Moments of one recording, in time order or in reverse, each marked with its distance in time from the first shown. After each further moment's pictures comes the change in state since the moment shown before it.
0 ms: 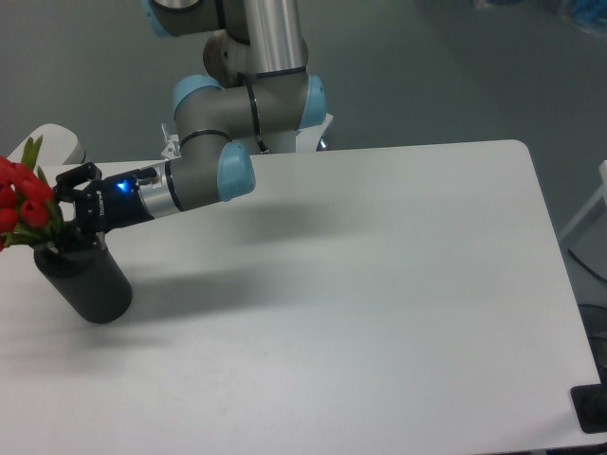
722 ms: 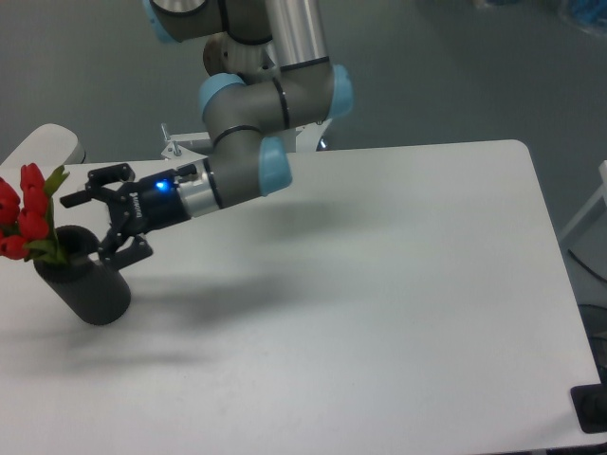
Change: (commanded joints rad) arm 0.144 0.017 0.018 0.009 -0.089 0.003
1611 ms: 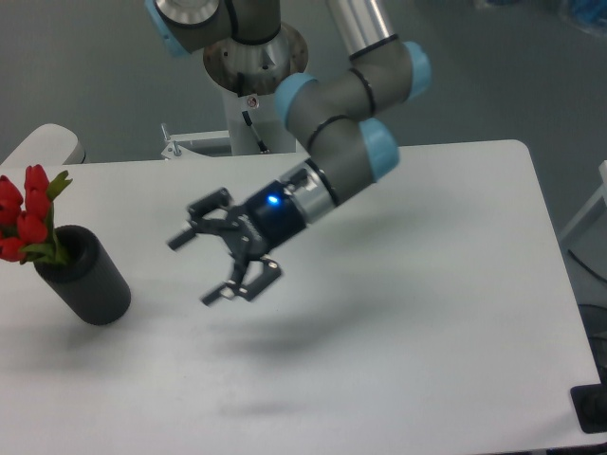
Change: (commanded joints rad) arm 0.218 -0.109 0.273 -0.015 0.335 -0.120
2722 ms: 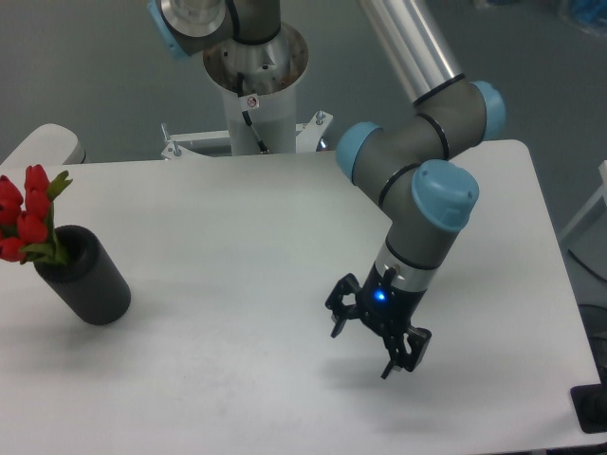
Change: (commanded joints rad) arm -0.028 -0.210 0.387 -0.205 0.922 -0.122
